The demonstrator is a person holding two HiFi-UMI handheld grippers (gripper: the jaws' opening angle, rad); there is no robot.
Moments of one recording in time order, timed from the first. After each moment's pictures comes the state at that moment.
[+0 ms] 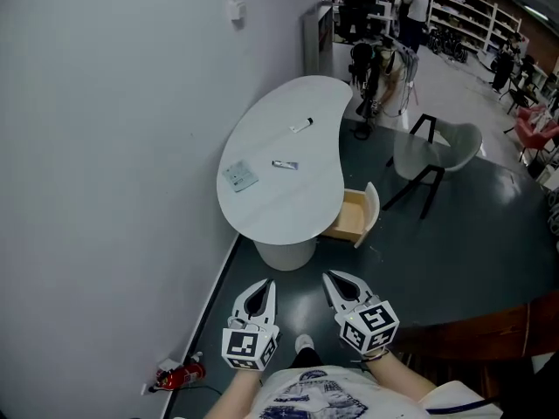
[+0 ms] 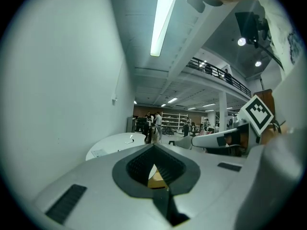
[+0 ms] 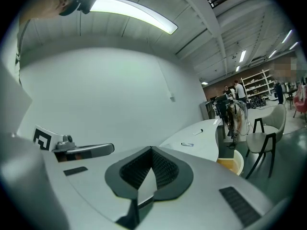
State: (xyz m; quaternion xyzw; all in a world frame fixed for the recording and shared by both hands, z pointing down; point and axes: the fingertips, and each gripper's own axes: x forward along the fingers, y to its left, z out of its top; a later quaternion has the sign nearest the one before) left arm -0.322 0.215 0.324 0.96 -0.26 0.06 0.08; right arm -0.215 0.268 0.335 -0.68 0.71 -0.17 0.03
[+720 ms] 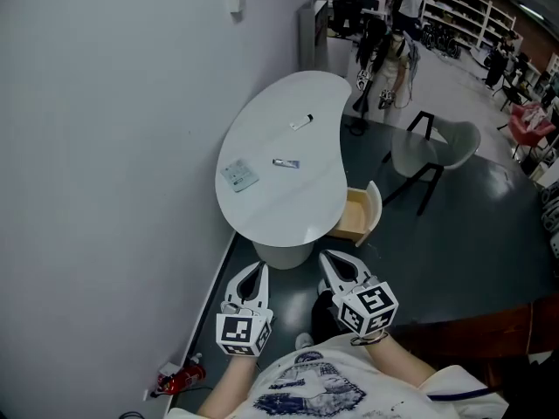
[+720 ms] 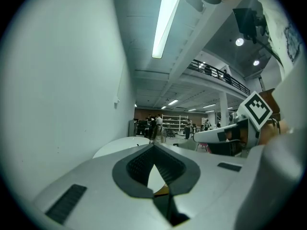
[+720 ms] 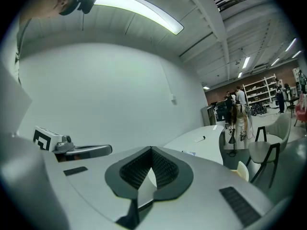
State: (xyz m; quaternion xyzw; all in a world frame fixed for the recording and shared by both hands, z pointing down) left arm -0.325 0.141 0.316 0.96 -0.26 0.05 0.06; right arm -0.210 0.198 0.318 -0.69 0.71 -0.15 0.02
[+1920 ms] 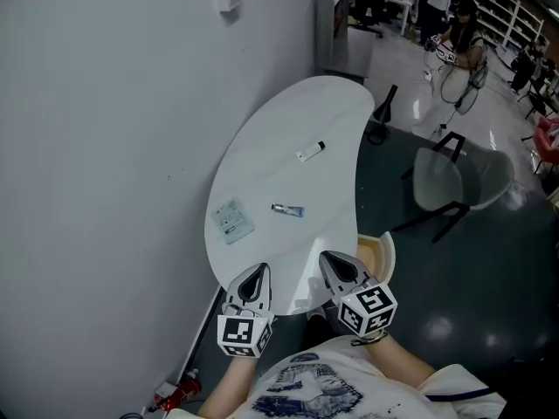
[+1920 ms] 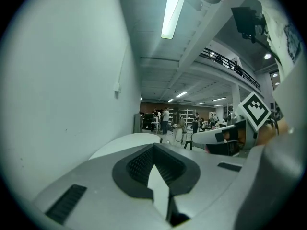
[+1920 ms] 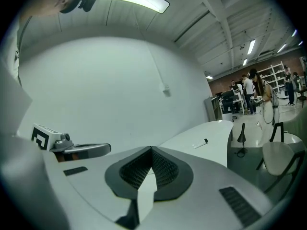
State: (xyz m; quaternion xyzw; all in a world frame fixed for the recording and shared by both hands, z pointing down) left arm -0.147 -0.062 0.345 0.95 -0.29 0.09 0.08; right arm -0.030 -0.018 0.354 -0.66 0.73 -0.19 0.01
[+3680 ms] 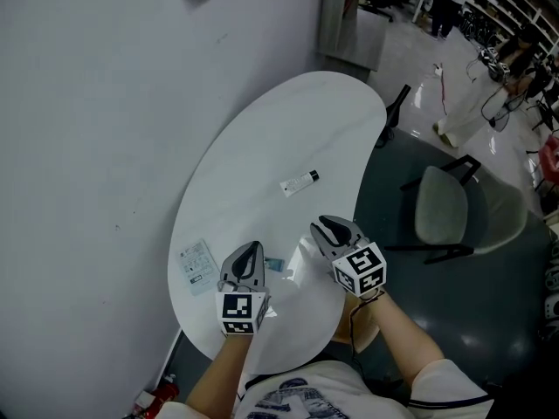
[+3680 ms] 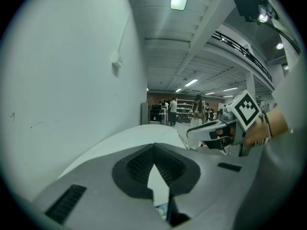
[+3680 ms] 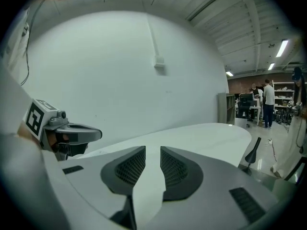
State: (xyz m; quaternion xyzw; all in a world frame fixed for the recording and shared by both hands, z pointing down) left arm 0.031 -0.283 0.446 0.93 -0.33 0.14 0.09; right arm 0.166 -0.264 0.466 -0.60 0.78 -0.16 -0.11
